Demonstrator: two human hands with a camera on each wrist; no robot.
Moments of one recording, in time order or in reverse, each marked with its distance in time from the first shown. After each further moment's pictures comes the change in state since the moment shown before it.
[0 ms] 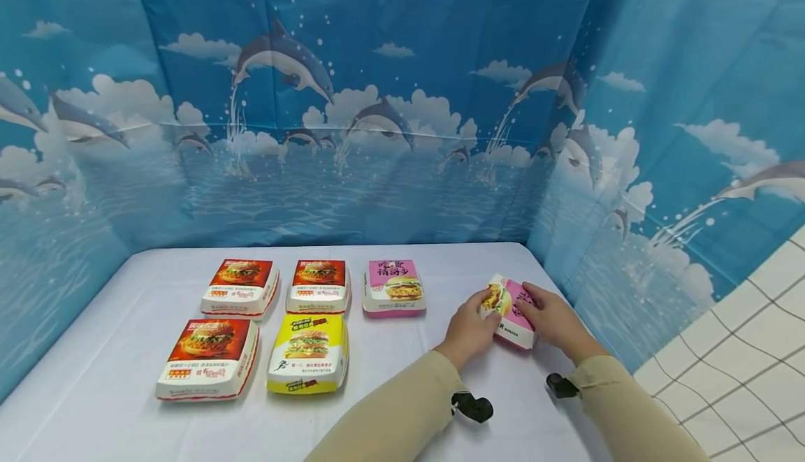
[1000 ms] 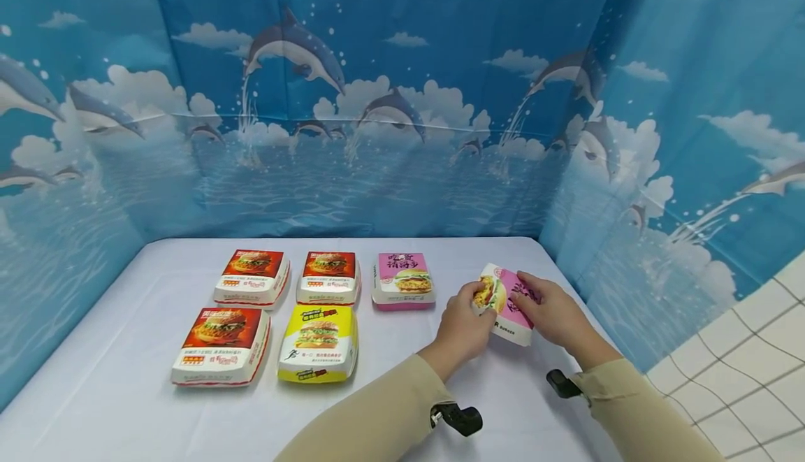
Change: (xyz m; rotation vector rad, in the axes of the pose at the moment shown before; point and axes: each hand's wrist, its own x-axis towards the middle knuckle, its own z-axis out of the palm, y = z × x) left_hand -0.037 0.012 -0.040 -0.037 0.057 0.005; right_hand -0.034 -0.051 0.000 -0.091 0.037 -0.119
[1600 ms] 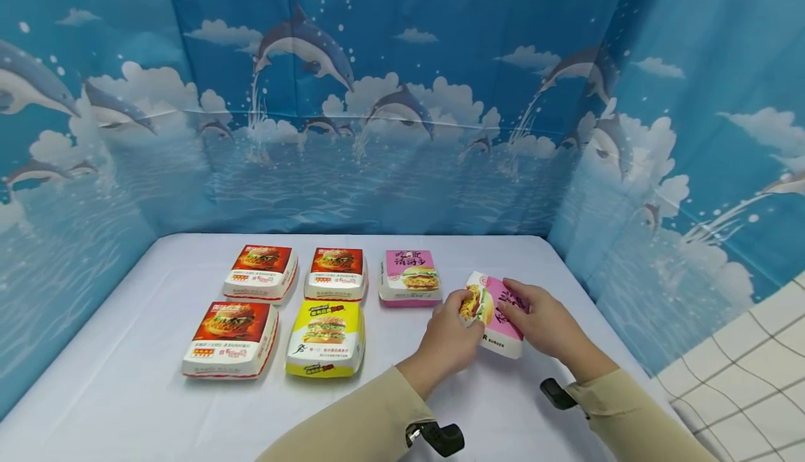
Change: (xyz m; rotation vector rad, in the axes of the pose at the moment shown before) left_hand -0.031 -0.004 -0.035 0.072 0.007 -0.033; right_hand -0.016 -0.029 0.017 -0.008 -0.017 -0.100
